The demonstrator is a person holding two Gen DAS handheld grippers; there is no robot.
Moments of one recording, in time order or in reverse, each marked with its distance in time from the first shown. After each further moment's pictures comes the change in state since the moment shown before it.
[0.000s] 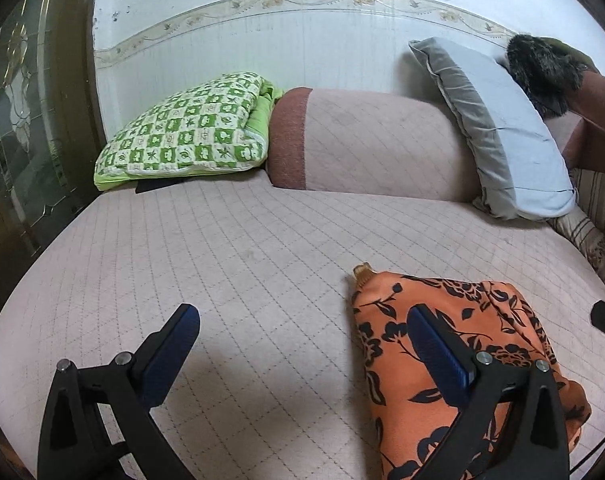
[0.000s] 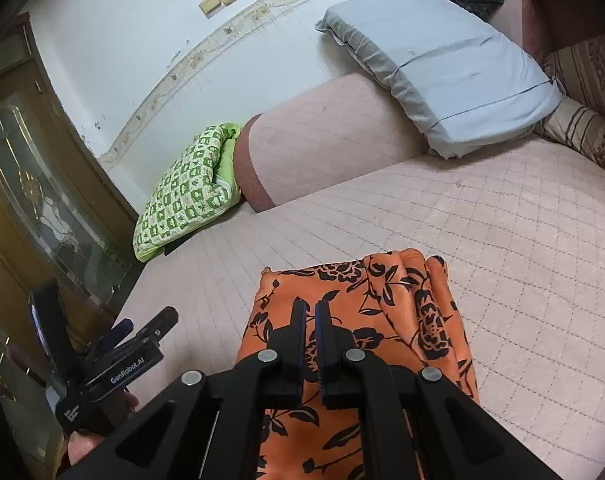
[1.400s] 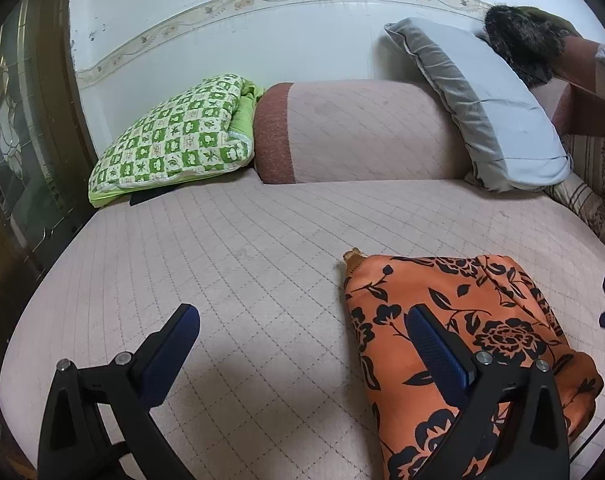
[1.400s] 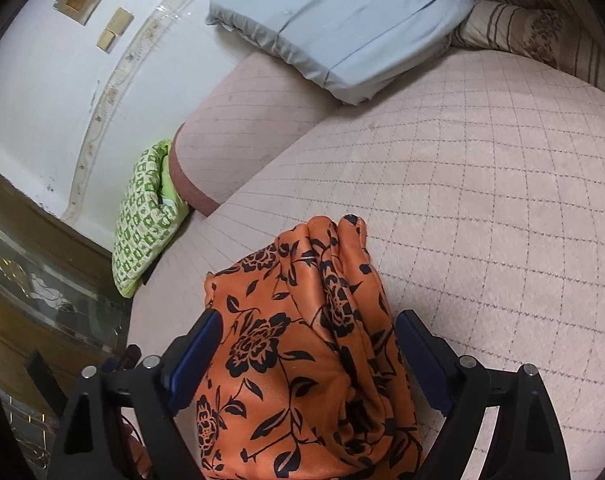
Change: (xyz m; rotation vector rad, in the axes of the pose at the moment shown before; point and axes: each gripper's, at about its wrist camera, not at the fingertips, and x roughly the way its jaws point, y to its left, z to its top) left arm -0.002 -0.019 -0.007 0.116 0.026 0.005; right arm 0.000 -0.100 -0.002 0.314 0.102 -0.028
